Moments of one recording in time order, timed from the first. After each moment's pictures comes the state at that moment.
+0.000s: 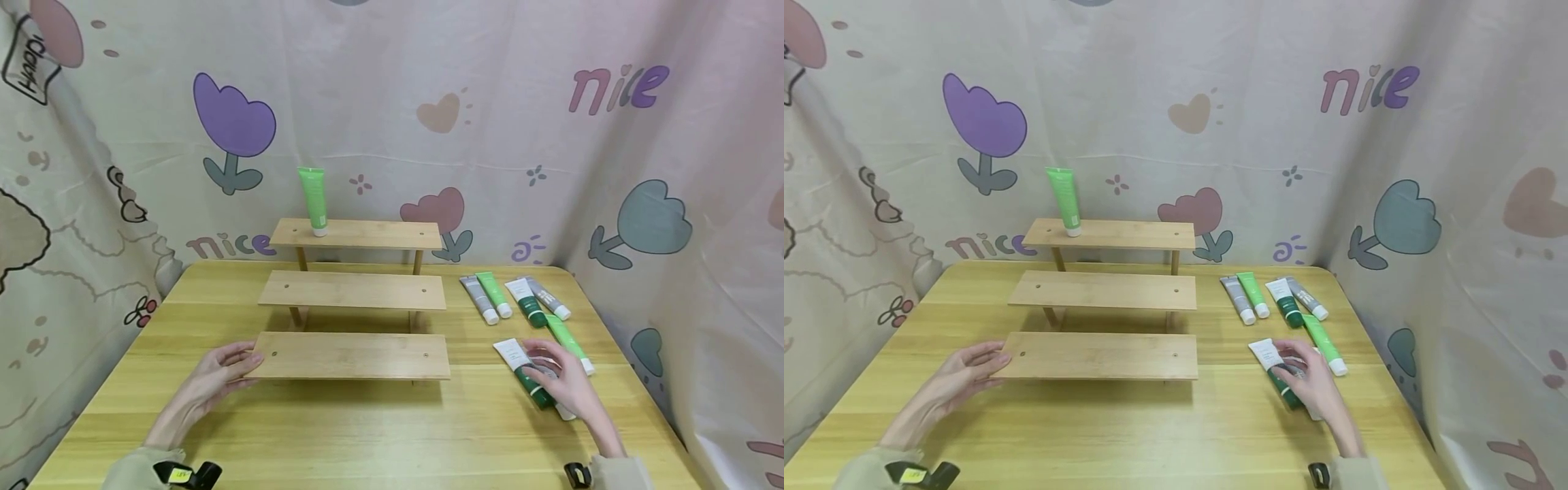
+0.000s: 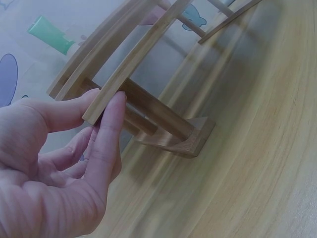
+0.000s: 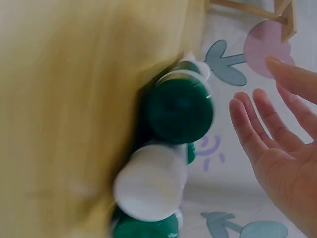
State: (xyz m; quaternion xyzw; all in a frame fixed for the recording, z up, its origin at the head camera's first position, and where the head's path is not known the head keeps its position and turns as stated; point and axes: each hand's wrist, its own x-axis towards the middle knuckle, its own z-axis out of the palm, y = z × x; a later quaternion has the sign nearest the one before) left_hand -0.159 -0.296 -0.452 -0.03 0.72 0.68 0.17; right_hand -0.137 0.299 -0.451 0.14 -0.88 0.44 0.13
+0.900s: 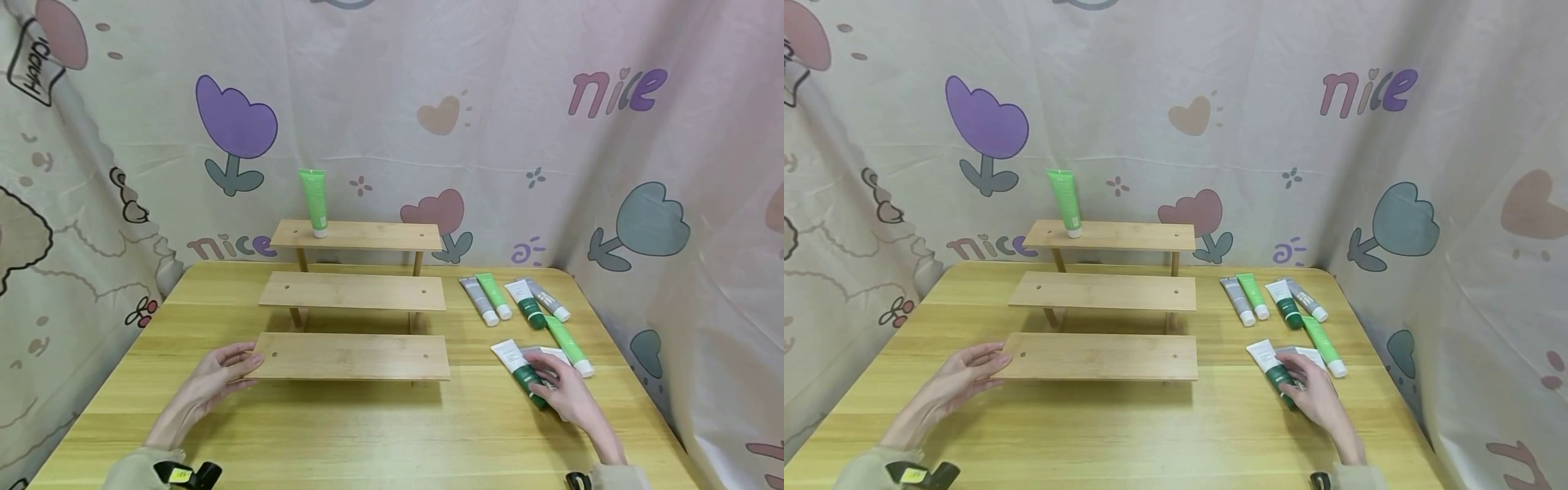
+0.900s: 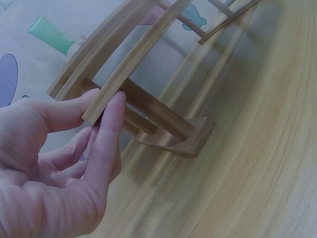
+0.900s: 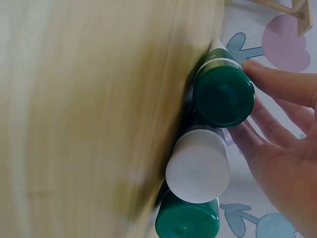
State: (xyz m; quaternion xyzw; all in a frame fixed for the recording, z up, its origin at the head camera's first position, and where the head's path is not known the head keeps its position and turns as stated) left_hand -0.157 -0.297 -0.451 -0.02 0.71 0.68 0.17; right_hand -0.132 0.310 -0.470 0.12 -0.89 0.43 0.08
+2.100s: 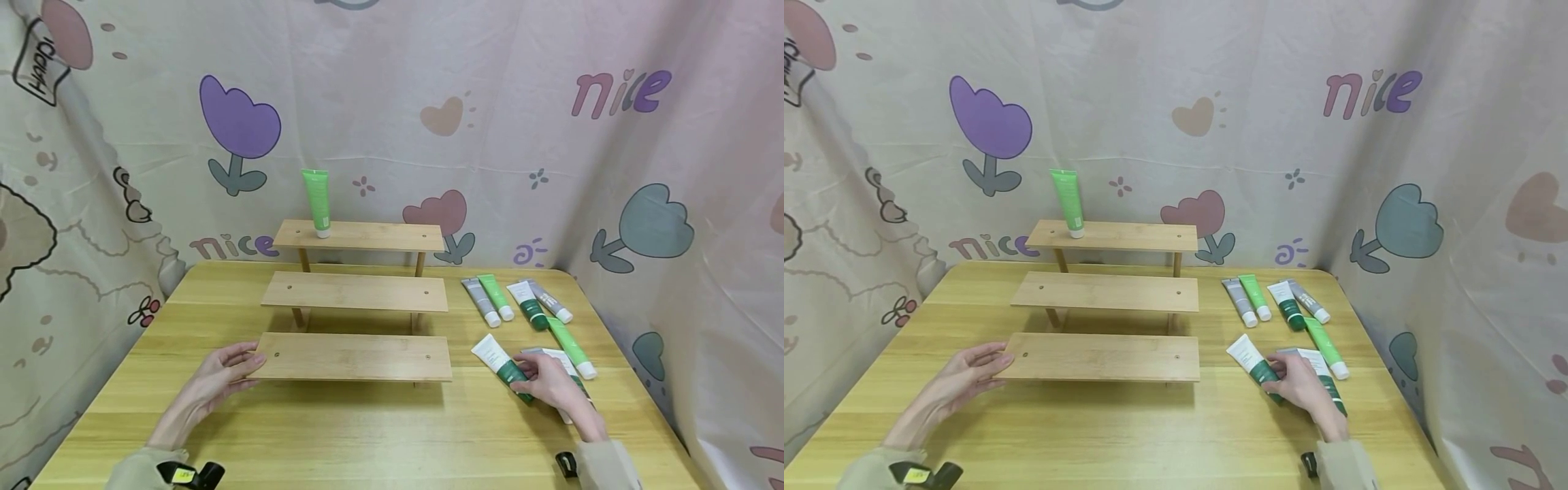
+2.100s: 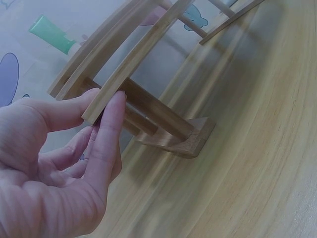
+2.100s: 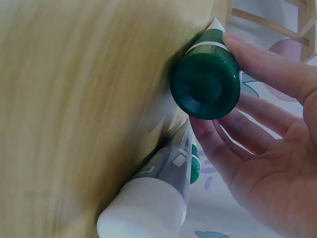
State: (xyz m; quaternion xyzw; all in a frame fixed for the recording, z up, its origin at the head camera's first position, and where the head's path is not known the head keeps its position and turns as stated) left_hand -0.158 -0.297 -0.453 -0.04 0.72 0.68 0.17; right_hand -0.155 0.287 -0.453 0.06 -0.95 0.31 -0.06
